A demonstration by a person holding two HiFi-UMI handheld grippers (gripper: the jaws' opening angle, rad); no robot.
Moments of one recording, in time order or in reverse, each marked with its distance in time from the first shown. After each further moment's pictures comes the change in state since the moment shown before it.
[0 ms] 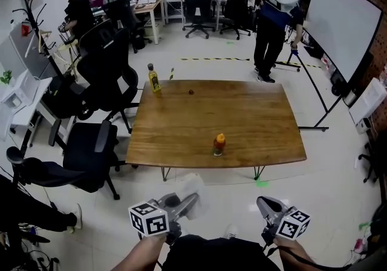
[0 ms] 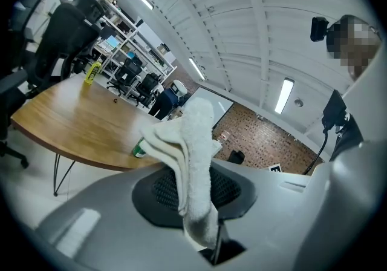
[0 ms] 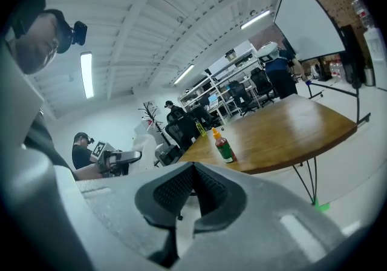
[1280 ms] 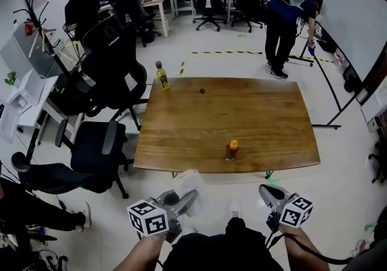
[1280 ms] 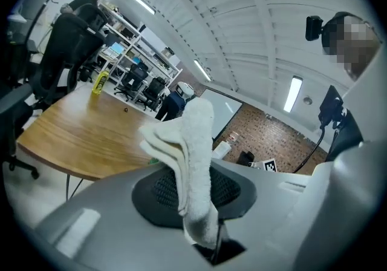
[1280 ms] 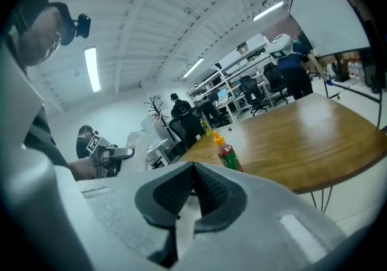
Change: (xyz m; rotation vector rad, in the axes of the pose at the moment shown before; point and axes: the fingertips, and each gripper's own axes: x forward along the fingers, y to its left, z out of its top) left arm 0.001 0.055 0.037 0.021 -0.014 0.083; right arm 0.093 -0.030 0.026 -0.069 0.051 0.087
